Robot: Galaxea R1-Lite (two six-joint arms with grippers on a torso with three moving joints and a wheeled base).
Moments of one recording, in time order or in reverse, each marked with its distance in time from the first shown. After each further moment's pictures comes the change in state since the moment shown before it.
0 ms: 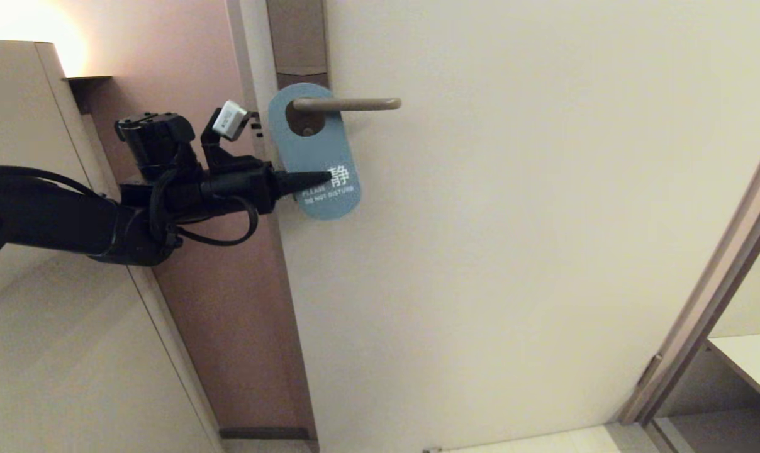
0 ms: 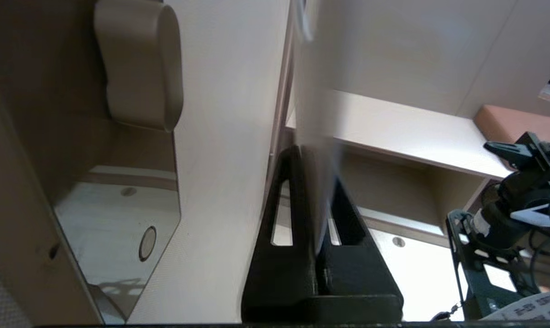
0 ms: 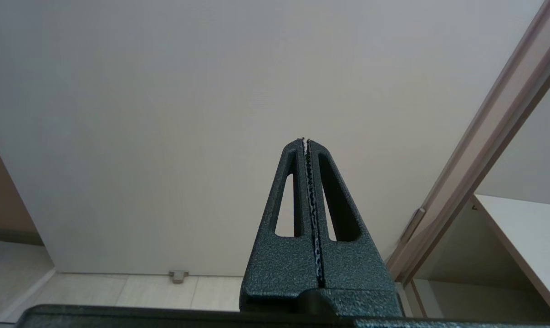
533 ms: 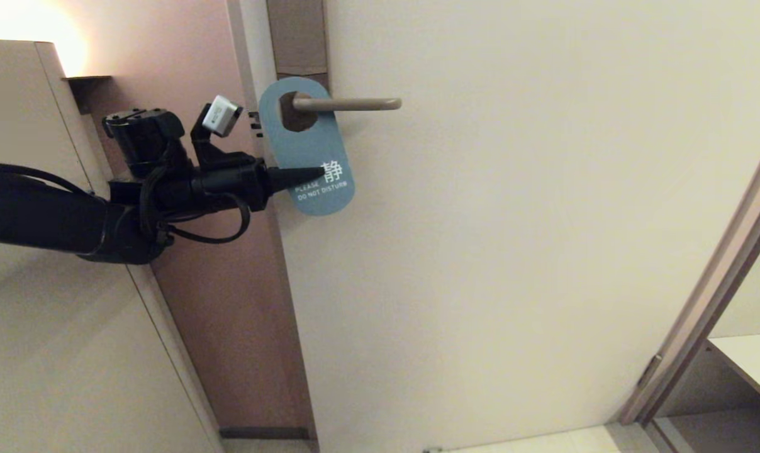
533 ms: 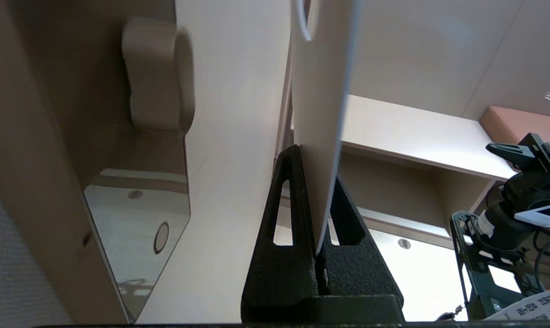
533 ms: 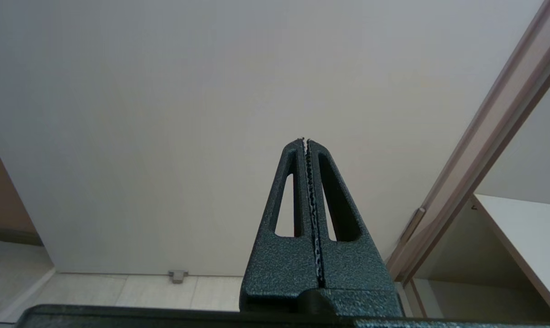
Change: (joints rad) left arm 0.020 -0.020 0.007 -0.001 -0.005 0.002; right arm 0.000 0.000 0.000 0.000 0.000 0.000
